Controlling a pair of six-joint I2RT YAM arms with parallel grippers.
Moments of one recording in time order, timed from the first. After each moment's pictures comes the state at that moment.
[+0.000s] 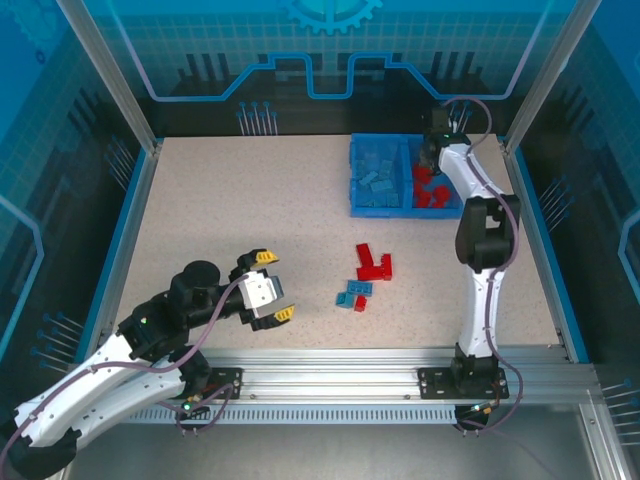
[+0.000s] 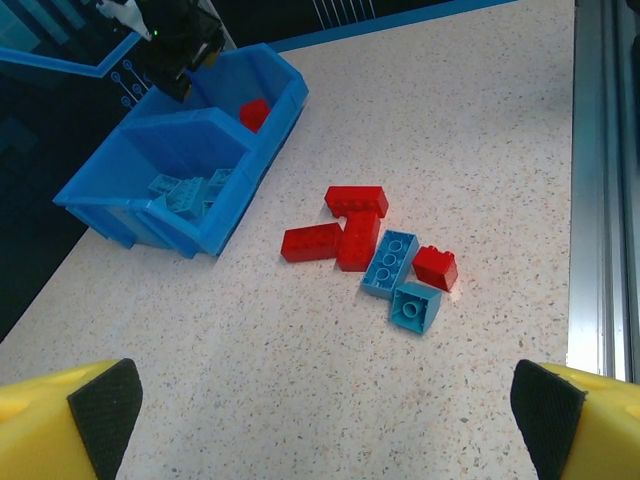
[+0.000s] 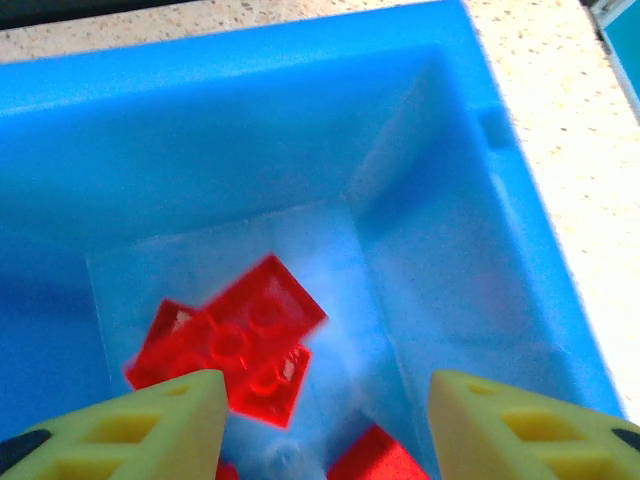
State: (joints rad) left arm -0.78 0.56 0.66 -0.51 0.17 0.48; right arm 0.08 2.18 1.95 -0.73 0.39 0.28
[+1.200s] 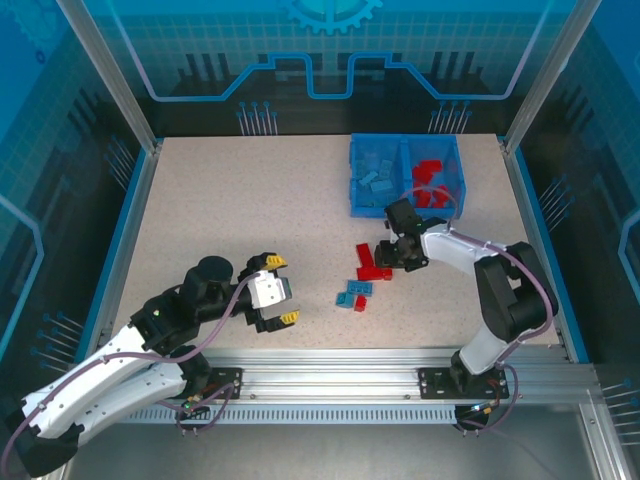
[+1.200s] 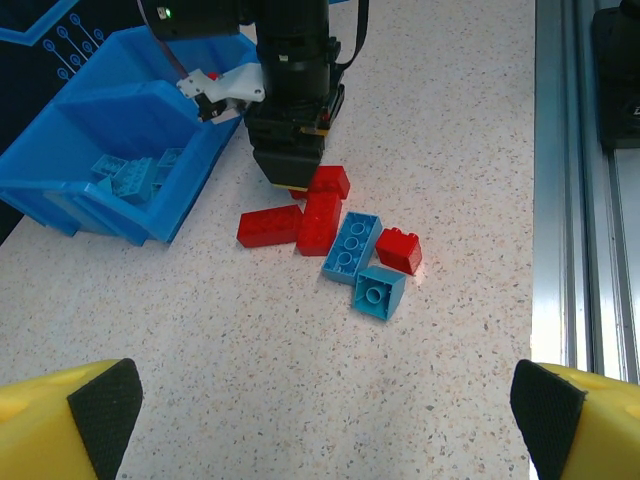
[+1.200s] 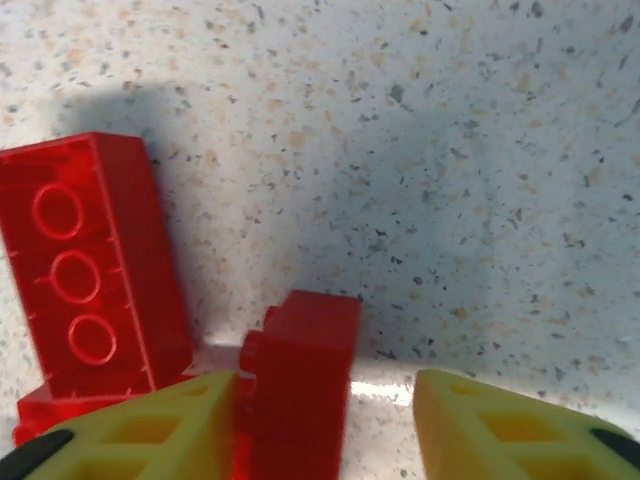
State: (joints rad) left arm -0.77 0.63 0.65 -0.50 0.24 0.48; right arm 0.40 1.66 0.95 -0.55 -0.03 0.38
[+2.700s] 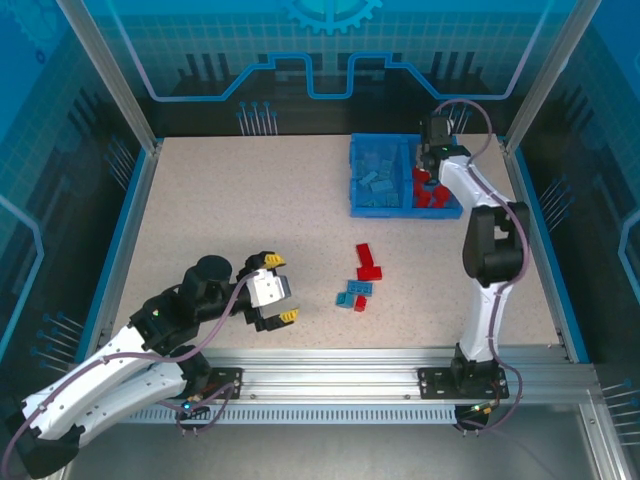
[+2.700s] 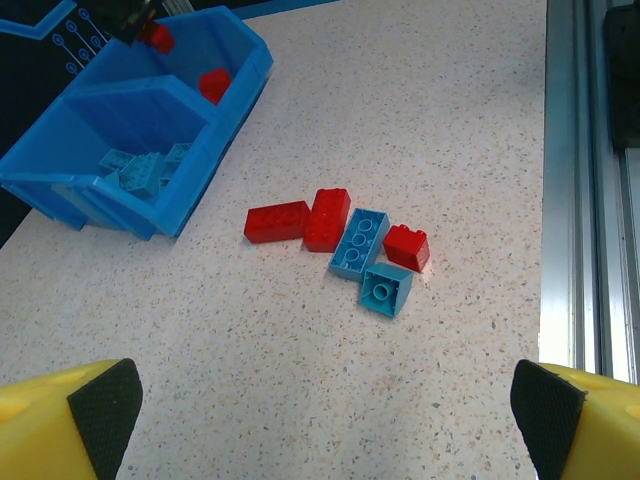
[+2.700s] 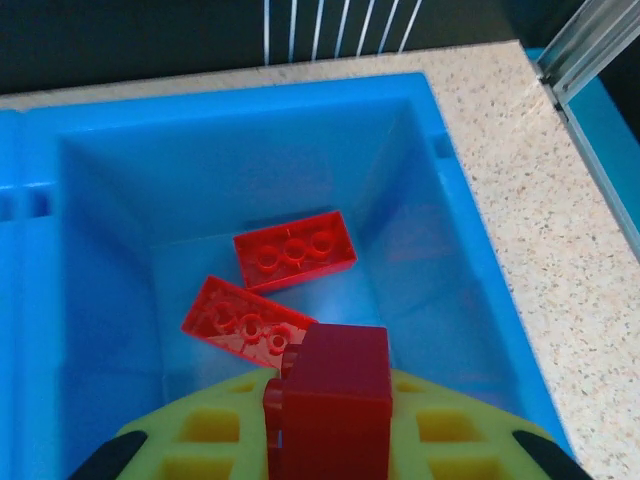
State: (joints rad) left arm -0.75 0.63 0.65 -0.50 0.24 0.48; right arm 0.11 2.10 1.77 -0.50 0.42 0.19
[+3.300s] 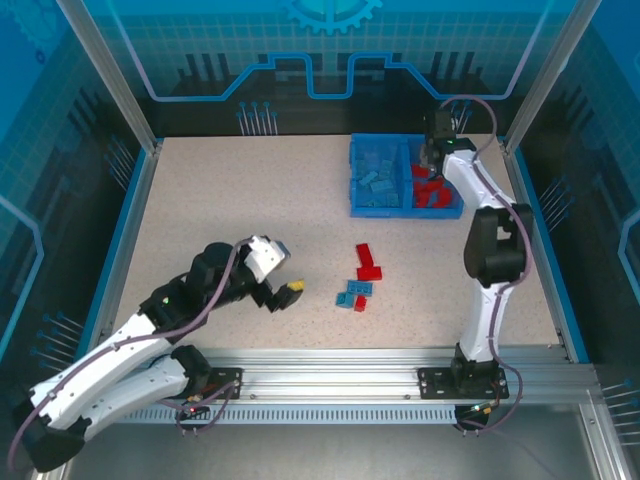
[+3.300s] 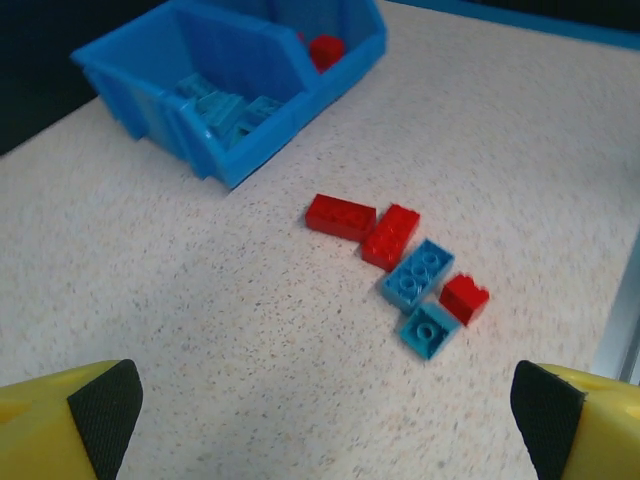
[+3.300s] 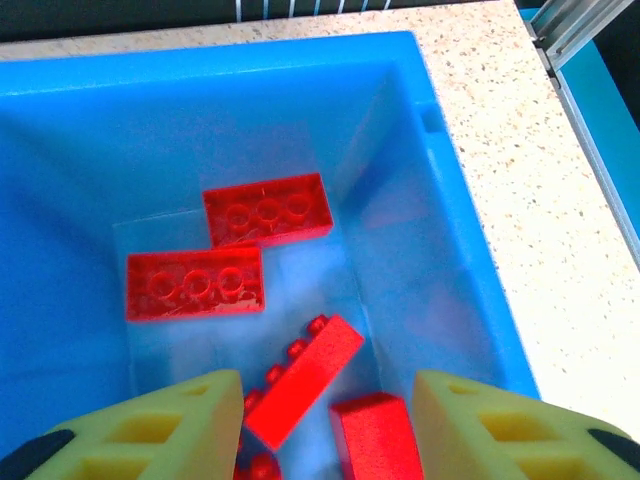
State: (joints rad) left arm -0.72 0.77 0.72 -0.42 0.07 0.08; right arm 0.10 2.01 1.78 -0.64 0.37 0.22
